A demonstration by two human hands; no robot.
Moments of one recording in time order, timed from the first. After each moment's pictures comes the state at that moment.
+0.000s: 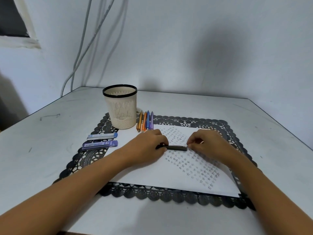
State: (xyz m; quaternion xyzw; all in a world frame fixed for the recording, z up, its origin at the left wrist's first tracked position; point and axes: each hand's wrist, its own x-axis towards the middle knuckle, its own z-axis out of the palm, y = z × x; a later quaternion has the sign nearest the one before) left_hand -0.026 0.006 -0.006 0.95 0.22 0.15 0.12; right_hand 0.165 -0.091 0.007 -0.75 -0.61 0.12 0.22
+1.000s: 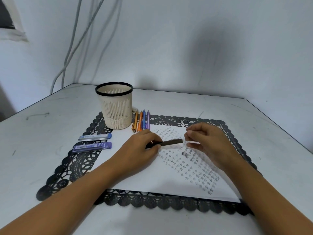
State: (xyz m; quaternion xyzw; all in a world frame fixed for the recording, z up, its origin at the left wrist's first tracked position) left_hand -0.036 -0.001 -0.011 0.89 0.25 0.29 0.25; right_hand 0.148 -0.096 0.013 -0.63 -0.40 0.34 0.58
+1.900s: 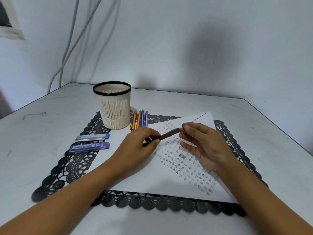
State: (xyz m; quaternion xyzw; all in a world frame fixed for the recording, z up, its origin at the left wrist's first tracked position) left_hand -0.033 -0.001 -0.011 0.86 0.26 0.34 0.27; right_hand 0.135 -0.096 0.014 -0.51 -0.29 0.45 0.68
